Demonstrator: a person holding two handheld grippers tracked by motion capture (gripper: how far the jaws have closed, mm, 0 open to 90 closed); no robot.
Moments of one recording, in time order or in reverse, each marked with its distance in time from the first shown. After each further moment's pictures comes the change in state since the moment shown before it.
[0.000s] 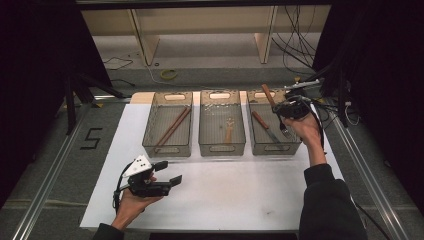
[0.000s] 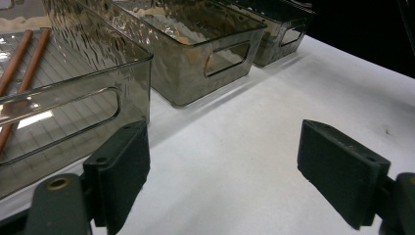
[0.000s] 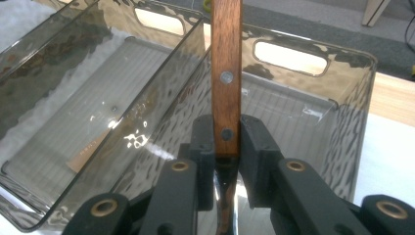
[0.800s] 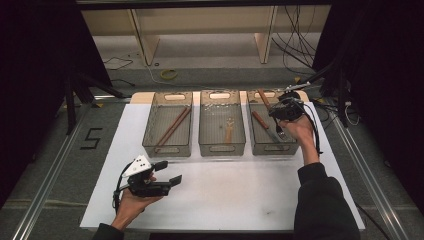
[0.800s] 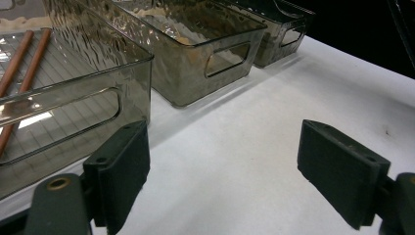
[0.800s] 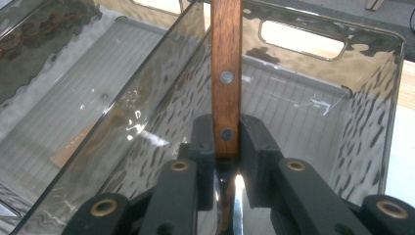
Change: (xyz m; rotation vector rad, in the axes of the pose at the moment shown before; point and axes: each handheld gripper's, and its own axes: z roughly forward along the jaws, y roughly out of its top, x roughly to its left) left arm 0.000 0.000 0.000 -0.004 0.002 -0.005; right arm 0.005 -0.003 0.021 0.057 -0.012 -0.006
